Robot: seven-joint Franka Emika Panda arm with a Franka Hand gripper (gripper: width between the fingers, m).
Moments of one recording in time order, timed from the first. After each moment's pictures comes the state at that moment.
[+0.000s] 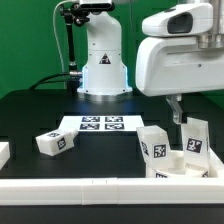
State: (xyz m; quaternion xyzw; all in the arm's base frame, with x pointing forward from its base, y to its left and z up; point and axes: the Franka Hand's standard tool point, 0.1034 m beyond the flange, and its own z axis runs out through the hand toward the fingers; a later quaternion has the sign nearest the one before) arm 0.650 0.110 0.110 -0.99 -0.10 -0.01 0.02
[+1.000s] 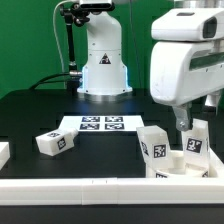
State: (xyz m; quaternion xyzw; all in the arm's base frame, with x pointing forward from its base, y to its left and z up) arm 0.644 0.099 0.102 -0.90 -0.43 0.00 -0.01
